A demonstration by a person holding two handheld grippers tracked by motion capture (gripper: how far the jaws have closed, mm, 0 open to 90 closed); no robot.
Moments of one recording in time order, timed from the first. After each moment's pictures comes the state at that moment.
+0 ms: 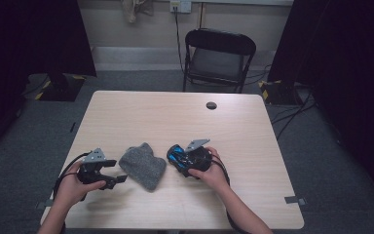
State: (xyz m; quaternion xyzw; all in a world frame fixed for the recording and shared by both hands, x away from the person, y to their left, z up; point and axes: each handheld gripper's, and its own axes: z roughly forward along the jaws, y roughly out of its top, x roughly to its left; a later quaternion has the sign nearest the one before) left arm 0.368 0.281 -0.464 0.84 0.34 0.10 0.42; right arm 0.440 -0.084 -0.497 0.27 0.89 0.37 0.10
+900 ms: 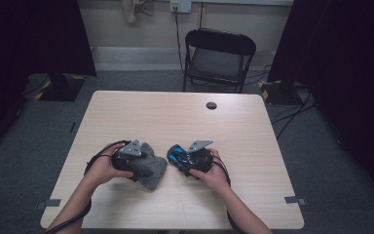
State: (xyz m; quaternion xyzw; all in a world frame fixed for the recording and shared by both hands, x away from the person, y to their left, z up) left arm 0.417 0.202 -0.463 0.91 0.17 0.06 0.37; right arm 0.437 -0.088 -0.500 0.27 0.88 0.38 0.11
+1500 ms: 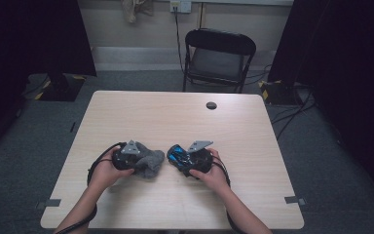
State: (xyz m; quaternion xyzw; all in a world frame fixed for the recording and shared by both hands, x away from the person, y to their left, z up) left arm 0.416 0.210 -0.477 0.89 0.30 0.12 0.33; right arm 0.436 -0.088 -0.501 0.28 0.87 0.39 0.12
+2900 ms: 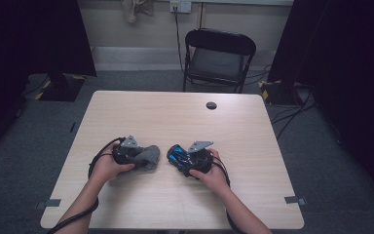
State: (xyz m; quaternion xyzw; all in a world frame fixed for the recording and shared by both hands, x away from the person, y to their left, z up) left arm 0.437 0.212 -0.484 0.87 0.32 0.11 0.35; right arm 0.435 -0.088 -0.502 0.28 0.87 0.39 0.12
